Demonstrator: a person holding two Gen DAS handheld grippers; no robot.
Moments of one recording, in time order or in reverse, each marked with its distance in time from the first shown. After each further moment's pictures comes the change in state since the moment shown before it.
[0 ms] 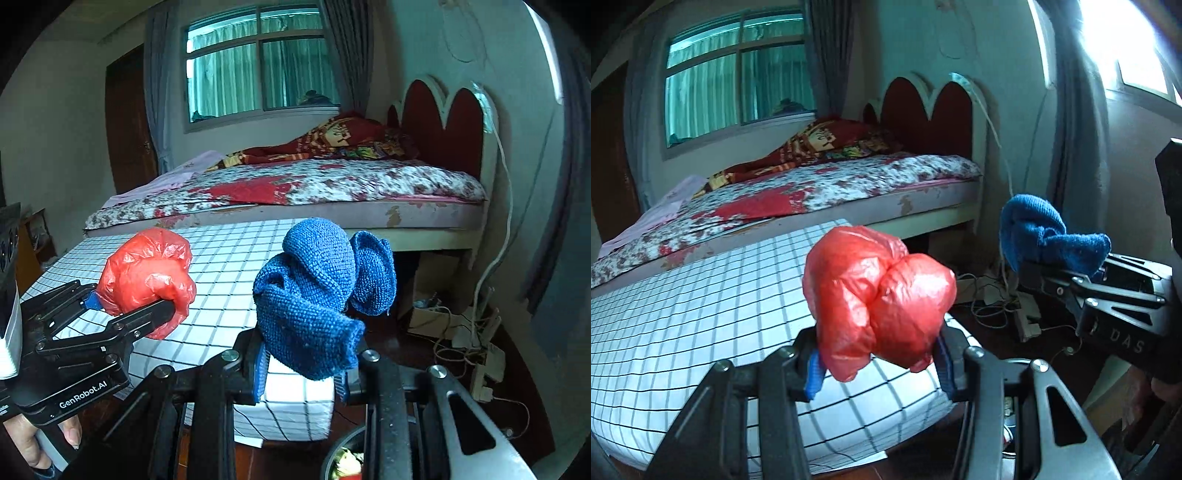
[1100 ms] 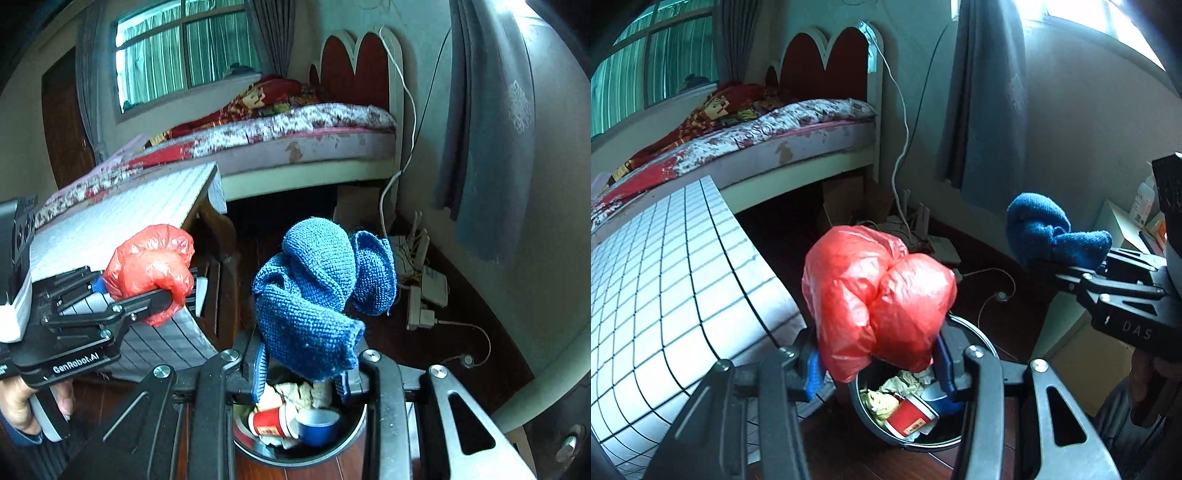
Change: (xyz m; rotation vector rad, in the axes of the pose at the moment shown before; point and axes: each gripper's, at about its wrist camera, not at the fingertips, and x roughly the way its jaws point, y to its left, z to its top) left arm 0.057 -0.135 -0.062 0.129 0.163 -0.305; right arm -0.035 -0.138 -0.124 0.123 0.141 -0.174
